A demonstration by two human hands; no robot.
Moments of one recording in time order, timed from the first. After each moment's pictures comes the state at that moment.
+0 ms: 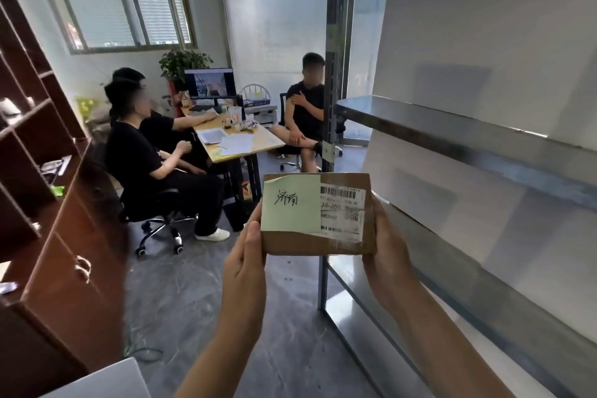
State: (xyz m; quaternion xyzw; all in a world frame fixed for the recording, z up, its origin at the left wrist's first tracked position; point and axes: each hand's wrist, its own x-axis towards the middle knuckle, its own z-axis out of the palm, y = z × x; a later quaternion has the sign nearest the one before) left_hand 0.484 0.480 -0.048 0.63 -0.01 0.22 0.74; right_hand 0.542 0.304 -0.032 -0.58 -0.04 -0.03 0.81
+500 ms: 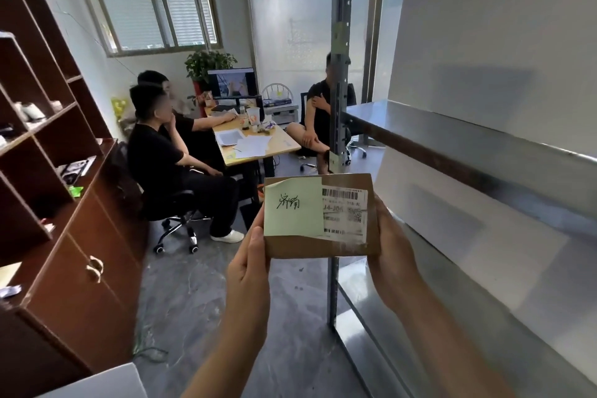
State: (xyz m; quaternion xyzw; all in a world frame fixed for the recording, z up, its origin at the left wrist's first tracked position) left_hand 0.575 0.427 -0.048 0.62 0.02 0.25 0.74; right_hand 0.654 0.257 -0.029 -0.53 -0.07 0.01 0.85
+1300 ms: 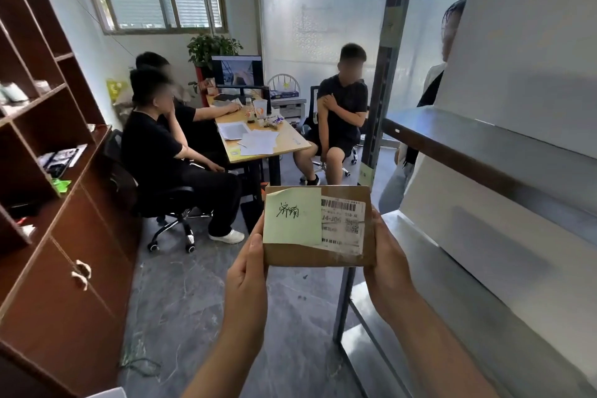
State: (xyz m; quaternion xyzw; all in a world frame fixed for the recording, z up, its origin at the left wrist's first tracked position) left_hand 0.680 0.534 -0.071 0.63 0.07 0.23 0.74; right_hand 0.765 0.364 -0.062 -0.58 -0.05 0.04 0.81
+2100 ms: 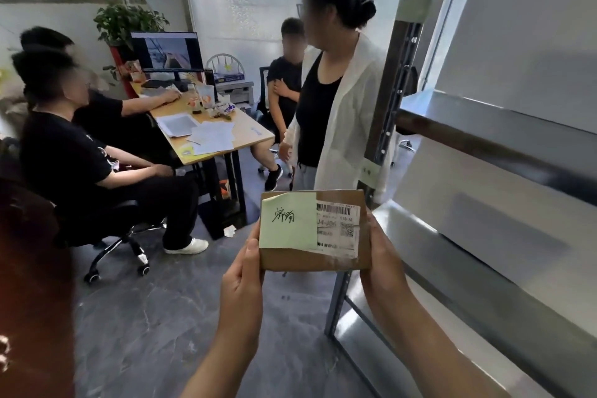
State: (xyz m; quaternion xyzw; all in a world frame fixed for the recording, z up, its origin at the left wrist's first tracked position) left_hand 0.804 0.652 -0.110 0.61 0.02 0.10 0.78; right_hand 0.844 0.466 -0.094 -0.61 0.05 -0.04 0.79
